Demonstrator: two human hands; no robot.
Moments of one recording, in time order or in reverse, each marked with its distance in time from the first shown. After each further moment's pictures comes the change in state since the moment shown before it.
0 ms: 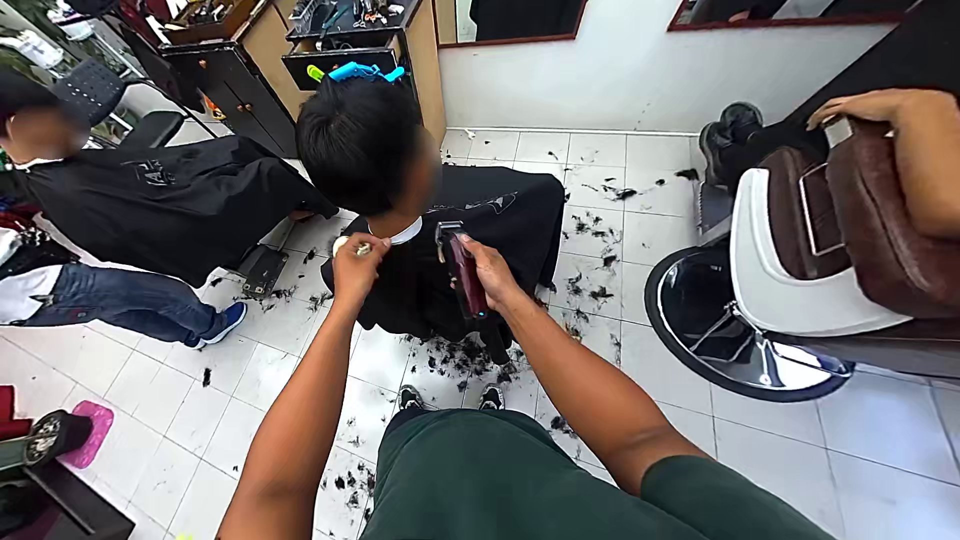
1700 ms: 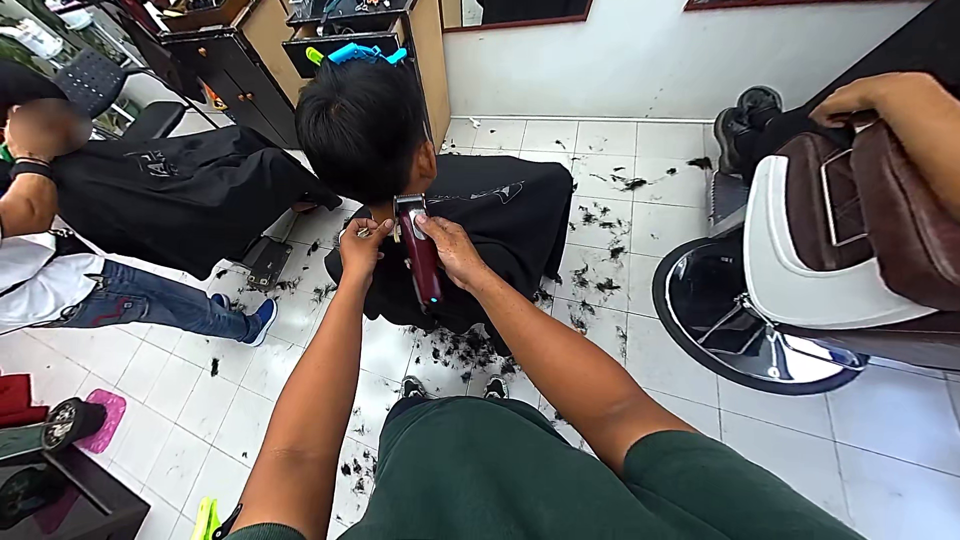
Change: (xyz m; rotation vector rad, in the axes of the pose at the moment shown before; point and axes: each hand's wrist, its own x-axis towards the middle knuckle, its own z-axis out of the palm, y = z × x) left_hand 0.031 -0.020 0.015 -0.177 0.146 -0.167; right_hand 0.027 -0.002 0.053 -0.049 -0.208 -0.137
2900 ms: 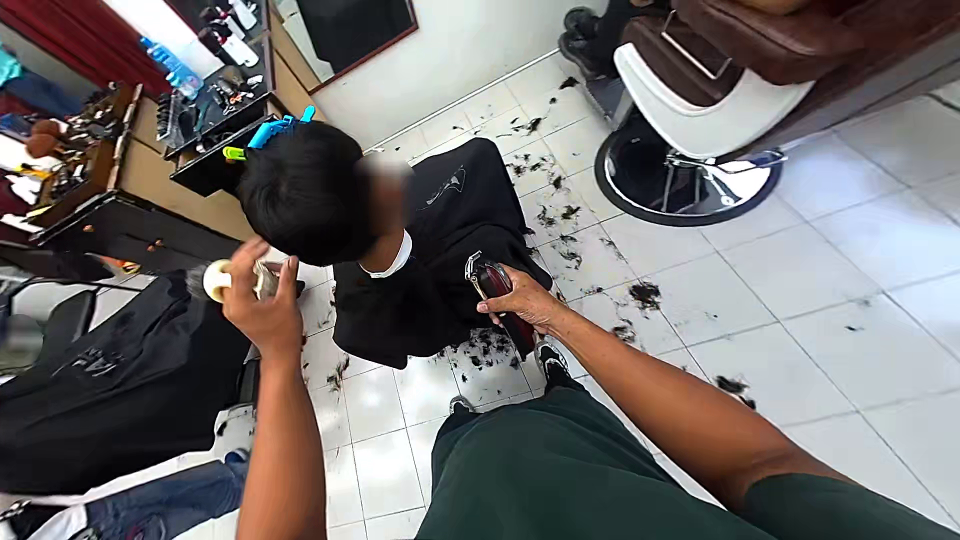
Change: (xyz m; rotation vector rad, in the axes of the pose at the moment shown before) left_hand 0.088 0.057 -0.116 0.183 -0.174 1.074; right_hand -0.101 0.052 0.009 0.089 0.431 0.110
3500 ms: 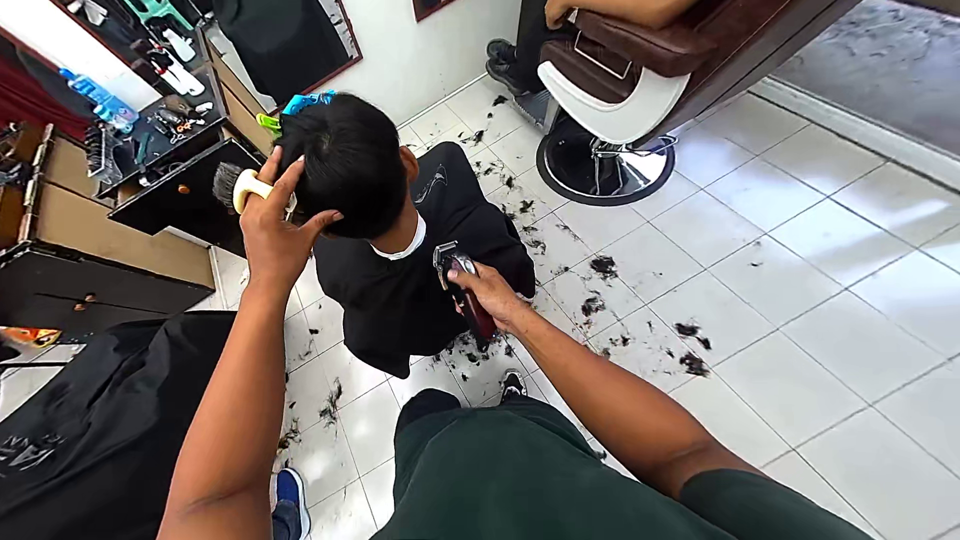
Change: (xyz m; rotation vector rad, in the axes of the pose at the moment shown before) left_hand 0.091 -0.033 0.001 -0.020 -0.361 0.360; right_hand 0.004 0.017 0.132 0.125 0.328 -0.102
